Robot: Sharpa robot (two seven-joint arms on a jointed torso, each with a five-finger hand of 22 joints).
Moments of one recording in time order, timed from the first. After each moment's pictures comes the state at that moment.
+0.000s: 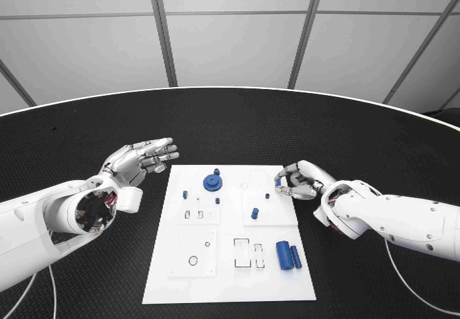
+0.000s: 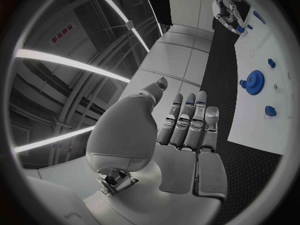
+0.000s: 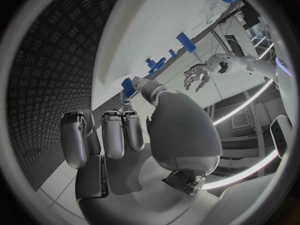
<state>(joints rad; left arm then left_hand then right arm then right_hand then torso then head) 1.36 -0.85 -0.14 1.45 0.22 -0.12 0.36 1.32 -0.08 0.33 0.00 0.05 0.86 0.22 0.14 0.11 0.92 0.21 0.07 0.06 0.82 0.19 0.21 0.16 0.12 0.52 0.29 1.65 1.23 1.22 -0.94 -0.14 1.42 -0.96 -0.56 0.13 1.26 -0.11 0.57 0.00 0.22 0.96 0.14 0.25 0.38 1.46 0.06 1.52 1.31 1.46 -0.01 1.54 1.31 0.02 1.46 0.10 1.56 1.31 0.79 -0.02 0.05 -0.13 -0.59</state>
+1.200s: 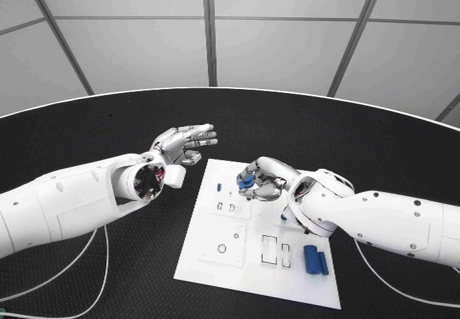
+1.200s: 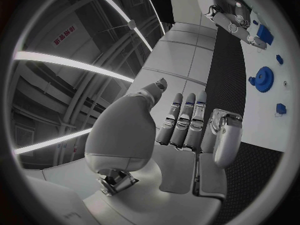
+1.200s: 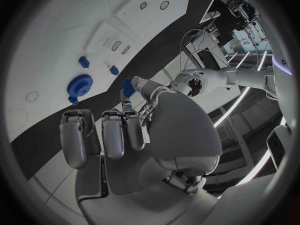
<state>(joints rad) 1.36 -0.78 -0.14 1.35 0.22 -0.11 0.35 1.31 -0.11 0.39 0.04 0.06 0.86 0.22 0.16 0.13 0.92 0.22 0.07 0.06 0.82 0.19 0.22 0.18 0.06 1.46 0.29 1.65 1.31 1.31 -0.62 -0.14 1.49 -1.15 -0.41 -0.08 1.26 -0.11 0.57 -0.01 0.22 0.95 0.14 0.25 0.38 1.46 0.06 1.52 1.31 1.47 -0.01 1.54 1.31 0.02 1.47 0.09 1.56 1.31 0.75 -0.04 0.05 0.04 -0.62</state>
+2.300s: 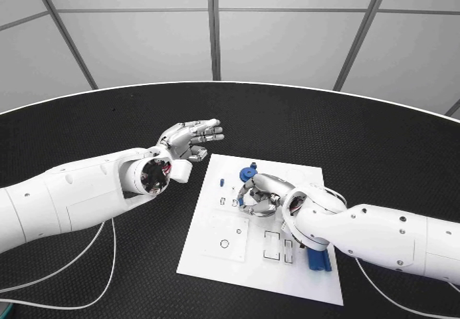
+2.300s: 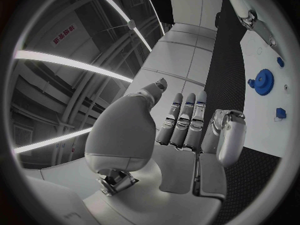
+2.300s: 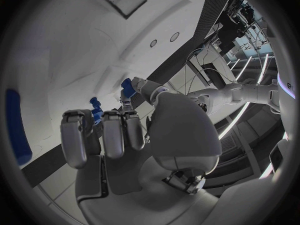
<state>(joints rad) 1.36 -0.77 -0.14 1.34 0.23 -0.11 0.35 1.31 -0.11 0.39 0.04 0.06 0.86 0.22 0.16 0.13 0.92 0.22 0.07 0.06 0.82 0.19 0.22 0.19 0.01 1.47 0.29 1.57 1.31 1.23 -0.57 -0.15 1.45 -1.26 -0.37 -0.16 1.26 -0.10 0.57 -0.01 0.22 0.95 0.15 0.25 0.38 1.46 0.06 1.52 1.31 1.46 -0.01 1.54 1.31 0.02 1.47 0.09 1.56 1.31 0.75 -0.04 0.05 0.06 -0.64</state>
